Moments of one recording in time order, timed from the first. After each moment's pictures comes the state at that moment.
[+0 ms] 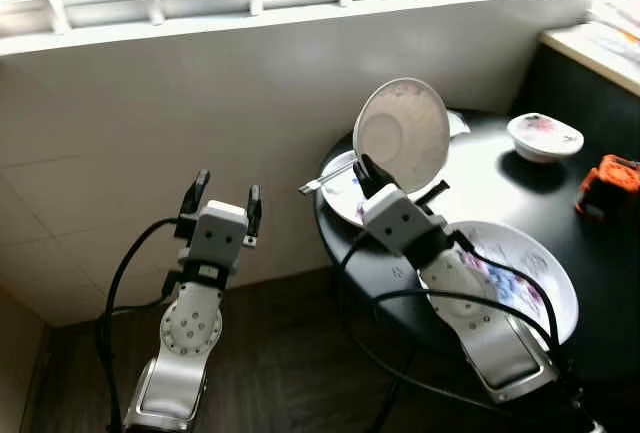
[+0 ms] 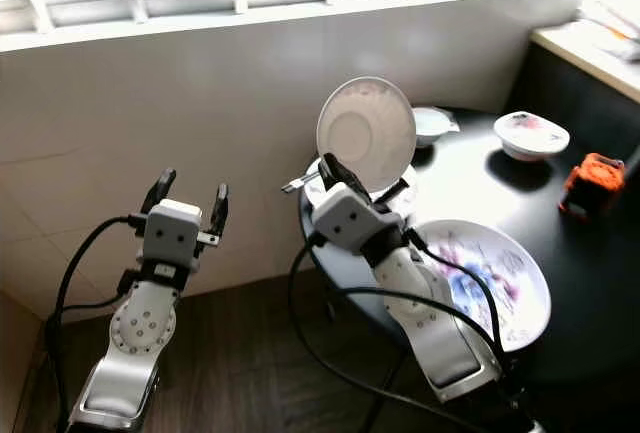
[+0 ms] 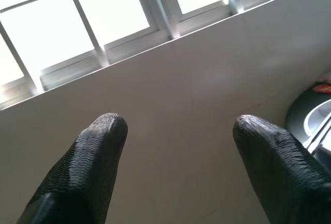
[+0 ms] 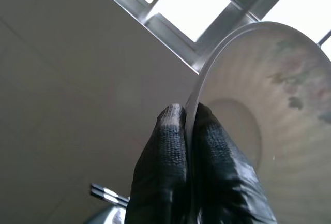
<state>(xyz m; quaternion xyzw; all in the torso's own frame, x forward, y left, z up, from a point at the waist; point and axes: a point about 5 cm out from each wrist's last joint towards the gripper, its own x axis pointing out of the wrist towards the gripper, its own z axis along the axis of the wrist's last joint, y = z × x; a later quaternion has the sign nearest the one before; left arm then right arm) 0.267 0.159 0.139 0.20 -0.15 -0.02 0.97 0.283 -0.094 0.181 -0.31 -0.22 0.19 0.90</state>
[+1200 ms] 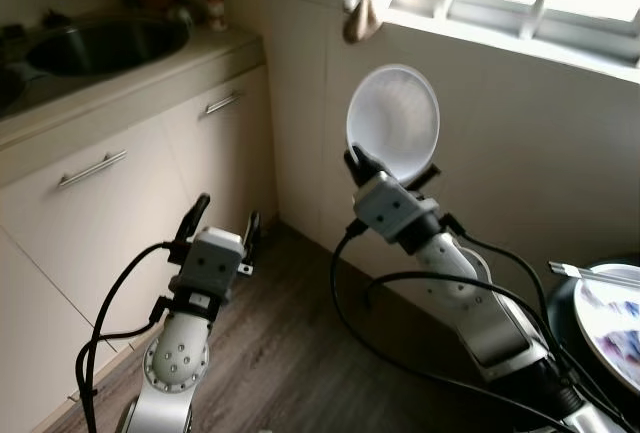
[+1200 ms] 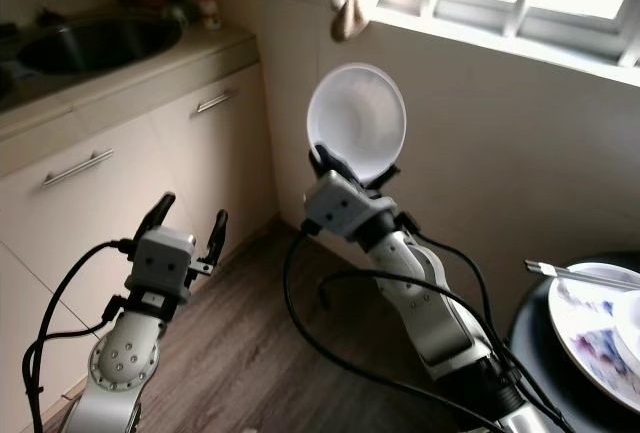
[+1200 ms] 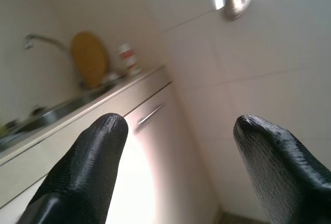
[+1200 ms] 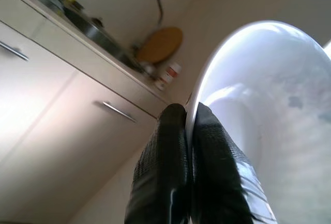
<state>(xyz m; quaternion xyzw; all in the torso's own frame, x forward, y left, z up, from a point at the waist) 0.238 0.165 0.135 0.21 -0.11 -0.04 0.97 0.298 -0.088 0.191 -0.31 -0.24 0.20 0.90</state>
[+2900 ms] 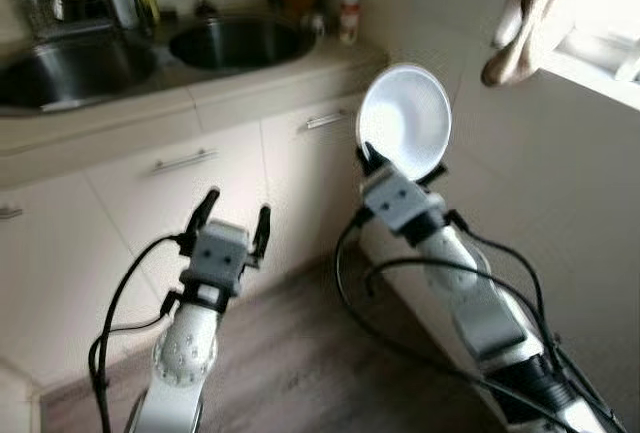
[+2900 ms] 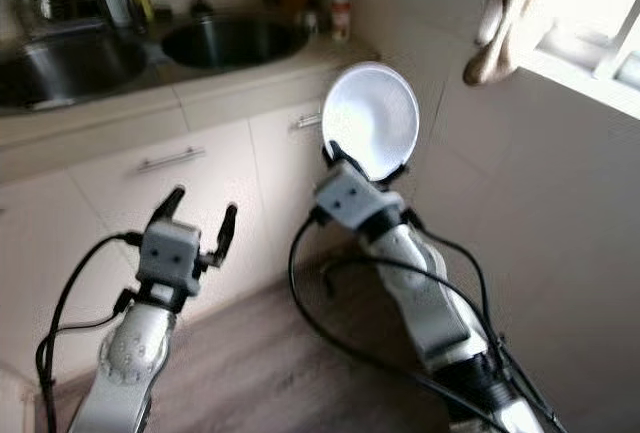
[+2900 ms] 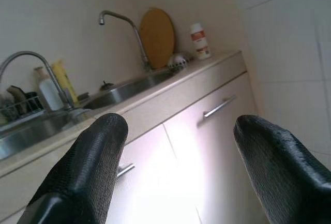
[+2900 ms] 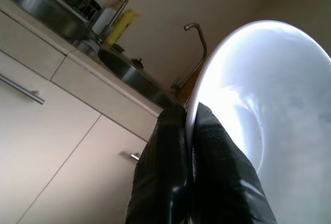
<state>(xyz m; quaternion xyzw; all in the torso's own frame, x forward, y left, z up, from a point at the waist) 0.244 0.153 0.139 0.18 -0.13 -0.06 0.97 0.305 -0.092 0.189 -0.29 -0.22 0.18 0.91</state>
